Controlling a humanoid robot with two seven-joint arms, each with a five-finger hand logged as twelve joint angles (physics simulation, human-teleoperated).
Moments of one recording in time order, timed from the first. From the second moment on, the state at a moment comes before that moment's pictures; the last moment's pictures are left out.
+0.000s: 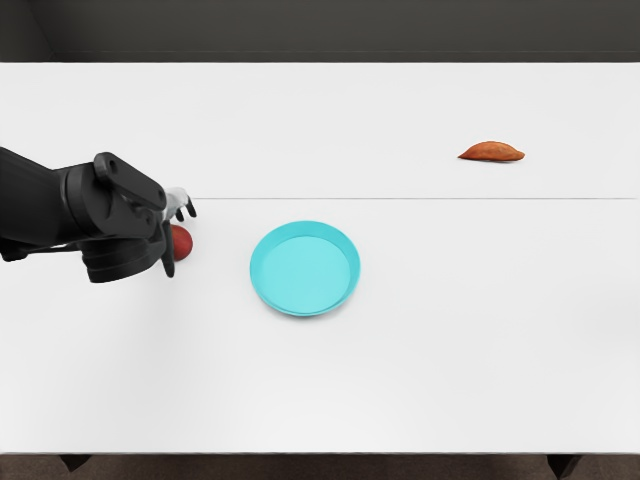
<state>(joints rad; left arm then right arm) -1.82 0.00 1.25 -1.35 -0.23 0.39 0.14 -0.09 0.00 0.08 0.19 0.00 0.09 -0.03</state>
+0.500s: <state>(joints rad) -1.83 0.00 1.22 -1.37 -0.24 0.47 0.14 -0.09 0.00 0.08 0.19 0.00 0.09 -0.03</state>
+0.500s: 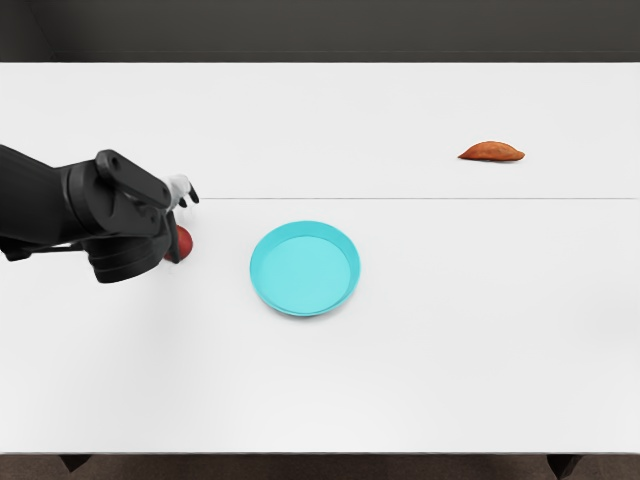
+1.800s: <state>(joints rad) -1.79 0.00 1.20 -1.42 -0.27 0.59 0.14 -0.09 0.00 0.08 0.19 0.00 0.09 -0.03</state>
